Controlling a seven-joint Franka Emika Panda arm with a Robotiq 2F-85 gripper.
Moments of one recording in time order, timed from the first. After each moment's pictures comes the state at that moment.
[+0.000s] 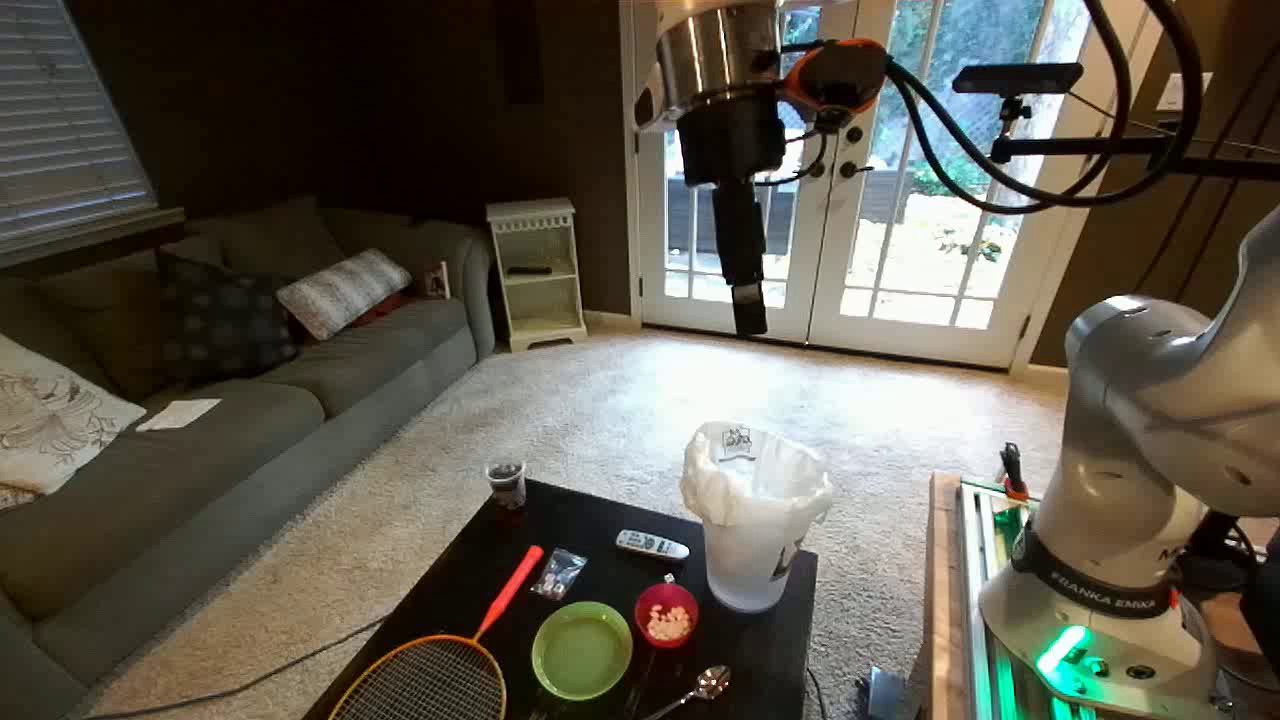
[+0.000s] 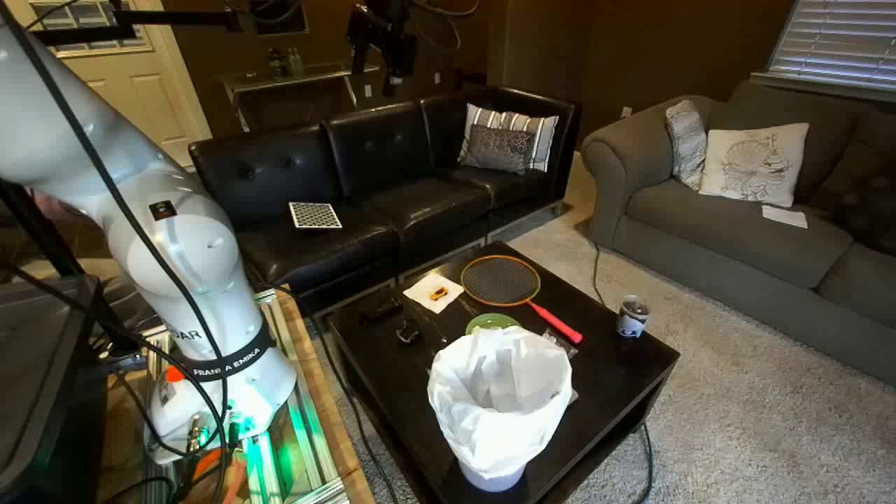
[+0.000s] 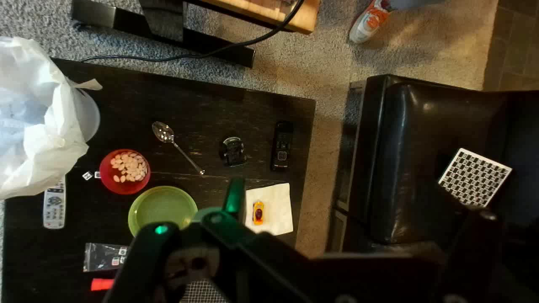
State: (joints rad) arm 0.20 -0.41 0.06 -2.12 0.27 1.51 0.00
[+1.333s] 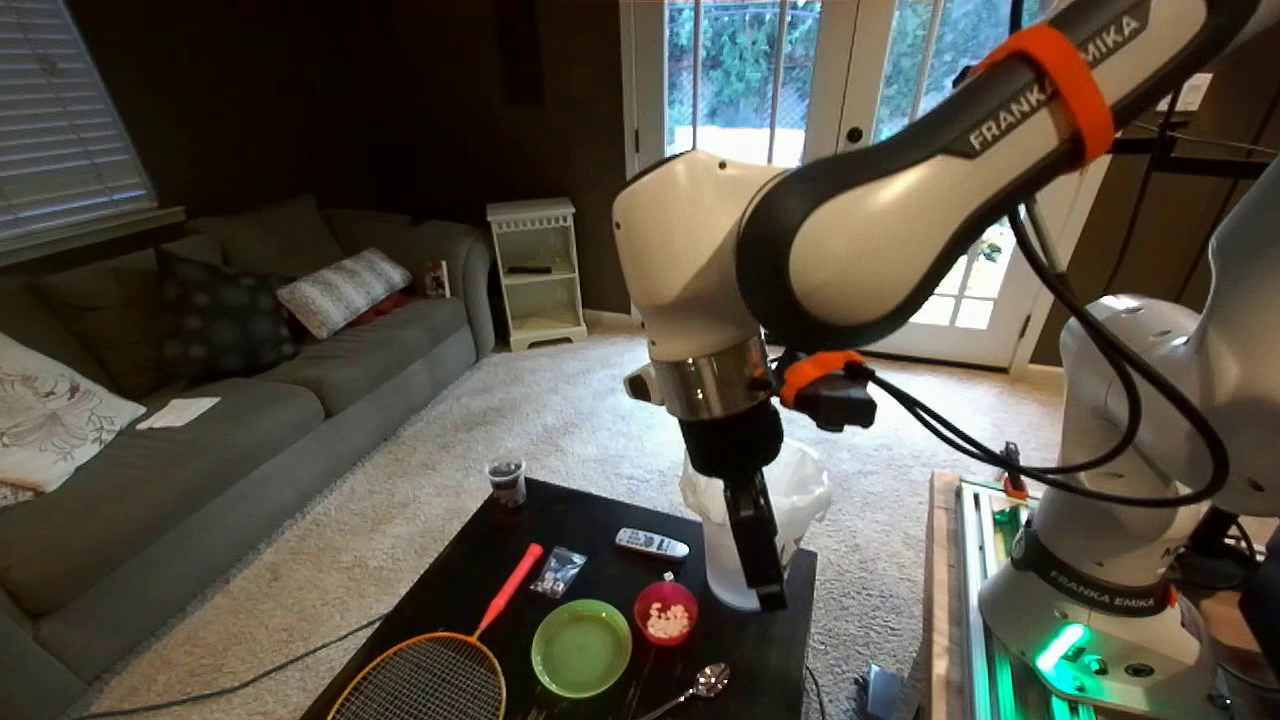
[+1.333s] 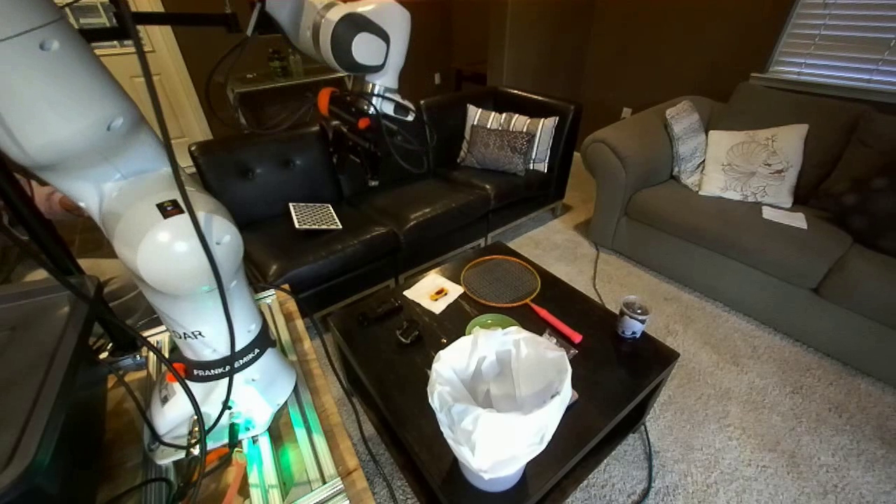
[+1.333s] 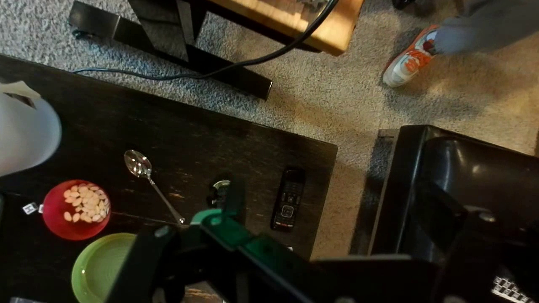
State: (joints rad) arm 0.26 -0.25 0.25 -2.48 0.30 1.97 -0.03
